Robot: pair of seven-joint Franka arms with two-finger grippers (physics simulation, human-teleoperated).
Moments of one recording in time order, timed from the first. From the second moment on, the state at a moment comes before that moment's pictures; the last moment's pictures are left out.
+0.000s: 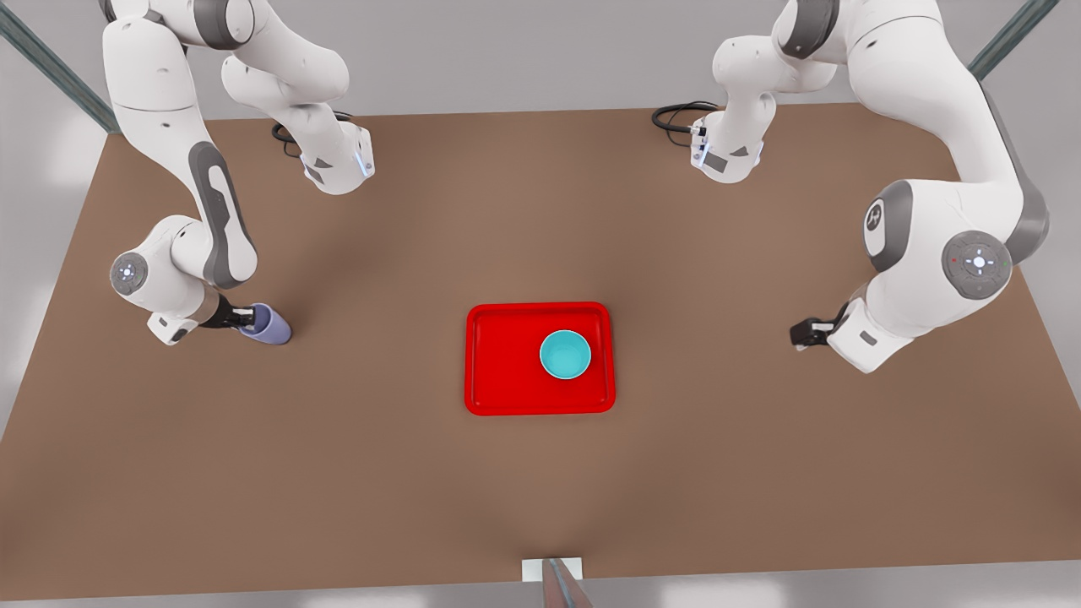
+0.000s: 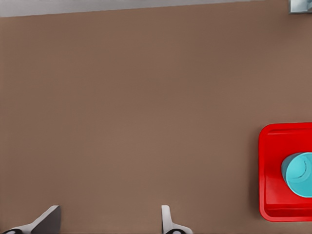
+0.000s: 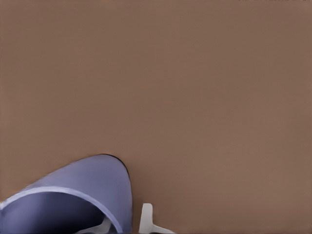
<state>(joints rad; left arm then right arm) -0.10 0.39 -0.03 -1.25 0.05 1.58 -0.08 0.05 0.23 -0.33 -2.35 0.15 2.45 -0.45</state>
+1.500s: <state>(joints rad) -0.09 0.39 -0.02 -1.25 0.07 1.54 -0.08 0.47 0.41 0.17 -1.88 0.08 2.38 0.92</state>
